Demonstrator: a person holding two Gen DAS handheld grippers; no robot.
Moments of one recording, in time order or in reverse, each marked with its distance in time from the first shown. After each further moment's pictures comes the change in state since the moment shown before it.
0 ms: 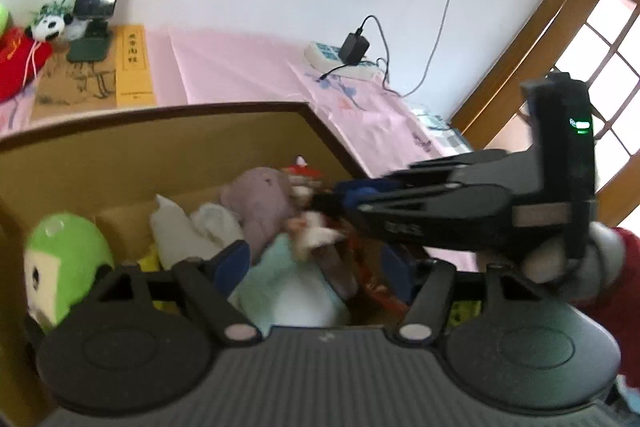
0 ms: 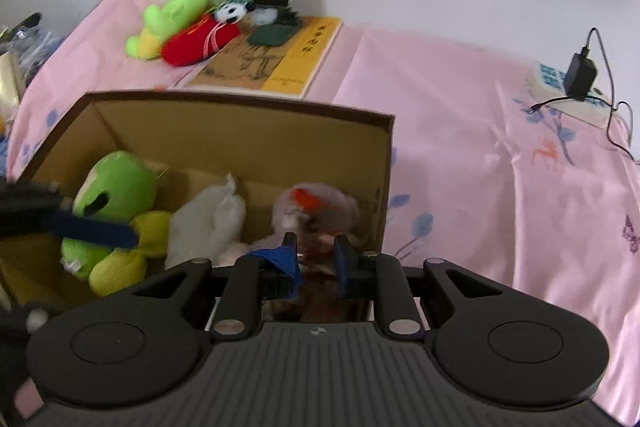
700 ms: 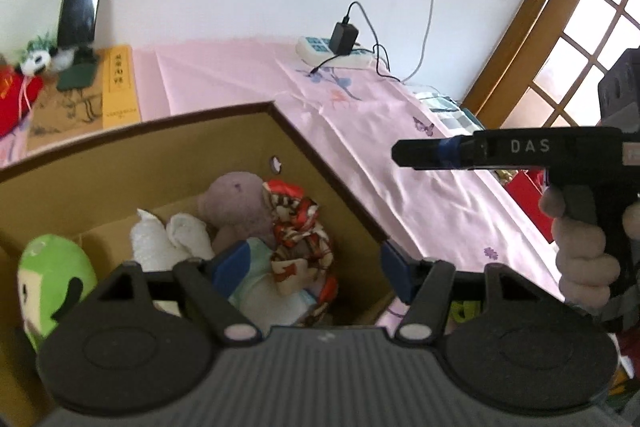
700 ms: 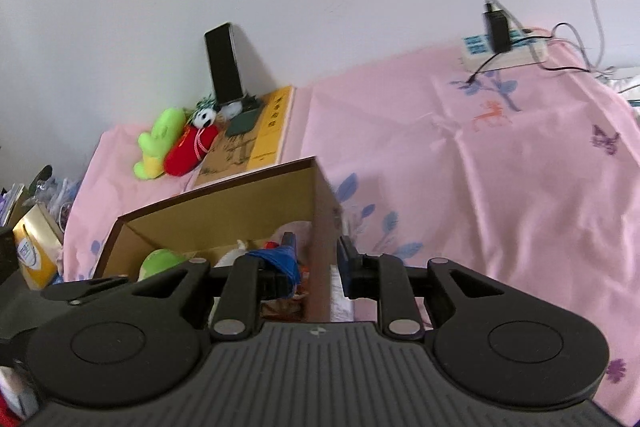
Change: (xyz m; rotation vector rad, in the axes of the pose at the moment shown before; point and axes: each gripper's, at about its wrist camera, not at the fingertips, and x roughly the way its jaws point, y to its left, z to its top) left arm 0.020 -0.045 0.001 0.099 0.023 0.087; right arm -0.080 -0.071 -0.031 0.392 -0.186 0.101
